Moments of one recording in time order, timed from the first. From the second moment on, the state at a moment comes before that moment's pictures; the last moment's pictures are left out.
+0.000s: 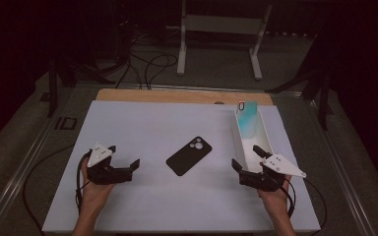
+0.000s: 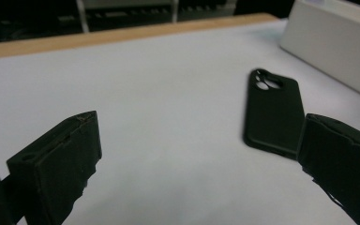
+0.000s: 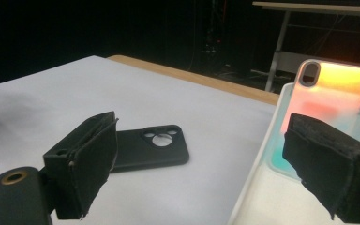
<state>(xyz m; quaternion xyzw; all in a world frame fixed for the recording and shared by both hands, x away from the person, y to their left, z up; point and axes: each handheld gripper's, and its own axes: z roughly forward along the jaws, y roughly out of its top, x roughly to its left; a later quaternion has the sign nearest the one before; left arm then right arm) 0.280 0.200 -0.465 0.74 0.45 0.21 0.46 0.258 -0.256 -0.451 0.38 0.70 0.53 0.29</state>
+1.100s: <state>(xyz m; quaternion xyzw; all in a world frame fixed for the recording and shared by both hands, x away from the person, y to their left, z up) 0.352 0.092 -0.490 0.83 0.41 0.10 0.36 0.260 -0.258 -0.454 0.39 0.70 0.53 0.29</state>
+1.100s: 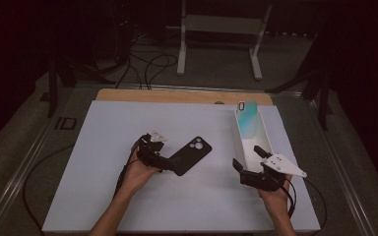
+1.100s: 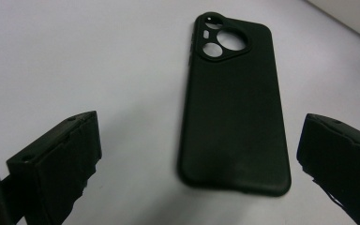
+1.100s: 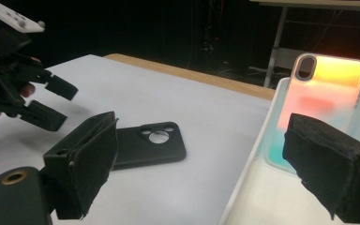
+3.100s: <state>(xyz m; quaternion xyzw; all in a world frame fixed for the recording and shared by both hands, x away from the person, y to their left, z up) 0.360 0.033 -0.515 0.90 0.34 0.09 0.25 0.261 -0.256 -0.458 0.39 0.70 0.52 0.29</state>
